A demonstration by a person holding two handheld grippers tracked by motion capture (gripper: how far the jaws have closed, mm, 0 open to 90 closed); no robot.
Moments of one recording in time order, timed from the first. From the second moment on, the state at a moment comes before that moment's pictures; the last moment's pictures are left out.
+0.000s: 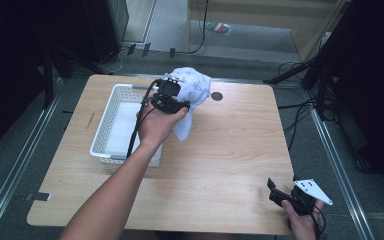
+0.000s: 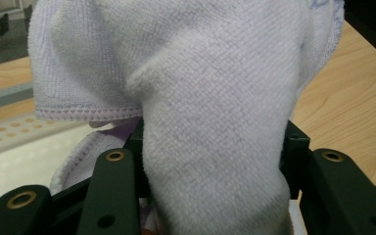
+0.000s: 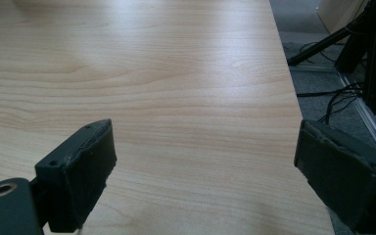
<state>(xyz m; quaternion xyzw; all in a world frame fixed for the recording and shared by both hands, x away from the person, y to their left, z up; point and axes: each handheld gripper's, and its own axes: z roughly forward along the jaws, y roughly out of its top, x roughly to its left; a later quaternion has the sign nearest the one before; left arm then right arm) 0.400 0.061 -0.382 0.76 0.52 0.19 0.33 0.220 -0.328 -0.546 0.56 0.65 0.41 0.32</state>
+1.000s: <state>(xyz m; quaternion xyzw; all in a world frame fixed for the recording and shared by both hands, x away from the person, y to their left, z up) 0.401 0.011 -0.456 0.77 0.53 0.12 0.33 0.220 -0.329 -0.546 0.56 0.65 0.41 0.32</state>
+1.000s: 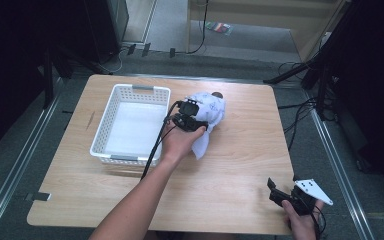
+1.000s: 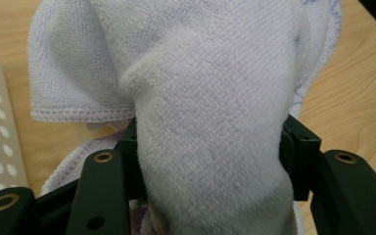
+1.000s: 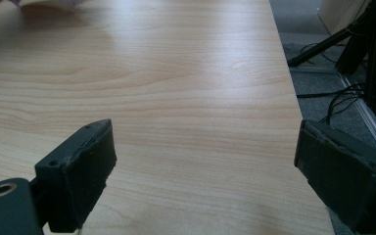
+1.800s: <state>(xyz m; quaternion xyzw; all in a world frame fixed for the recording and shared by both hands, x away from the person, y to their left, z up) 0.394 0.009 -0.460 0.79 0.51 0.09 0.33 0.220 -0.329 -0.546 0.56 0.65 0.41 0.32</state>
